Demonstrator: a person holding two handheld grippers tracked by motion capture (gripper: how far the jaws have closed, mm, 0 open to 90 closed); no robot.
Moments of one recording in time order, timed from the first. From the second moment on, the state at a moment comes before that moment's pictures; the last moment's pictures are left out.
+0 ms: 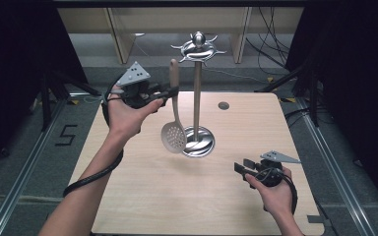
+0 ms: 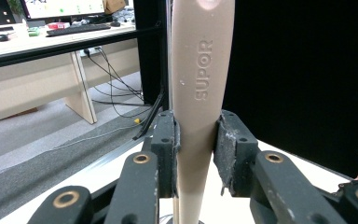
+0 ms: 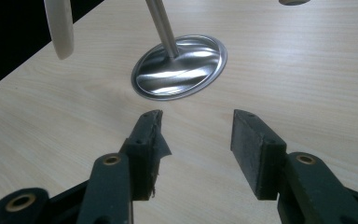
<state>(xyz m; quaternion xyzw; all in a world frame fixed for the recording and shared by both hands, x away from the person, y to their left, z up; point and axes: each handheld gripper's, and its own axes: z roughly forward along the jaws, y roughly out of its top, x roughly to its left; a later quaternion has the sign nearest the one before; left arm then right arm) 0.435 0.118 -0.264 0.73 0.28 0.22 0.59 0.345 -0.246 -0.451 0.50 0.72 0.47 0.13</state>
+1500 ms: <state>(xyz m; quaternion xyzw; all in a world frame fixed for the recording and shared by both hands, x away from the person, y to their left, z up) 0.452 0.104 -0.267 0.73 0.30 0.20 0.58 0.345 -0.245 -0.451 0.50 0.72 0.47 0.13</state>
